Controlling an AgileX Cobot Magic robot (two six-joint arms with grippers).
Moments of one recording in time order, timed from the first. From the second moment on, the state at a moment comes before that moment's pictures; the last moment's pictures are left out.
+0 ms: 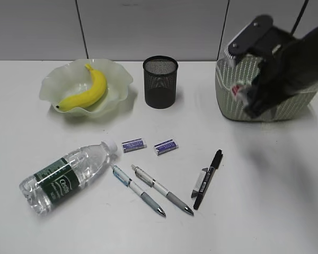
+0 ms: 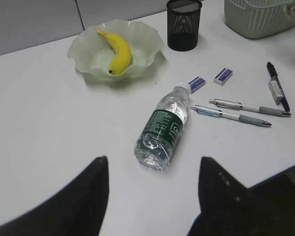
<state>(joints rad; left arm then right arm) -0.27 0.00 -0.54 -0.13 1.07 0.16 0.44 1.60 -0.98 -0.28 0.44 -0.22</state>
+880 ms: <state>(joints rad) -0.27 0.00 -0.54 -0.13 1.07 0.16 0.23 1.92 -1.25 -0.45 0.13 0.11</state>
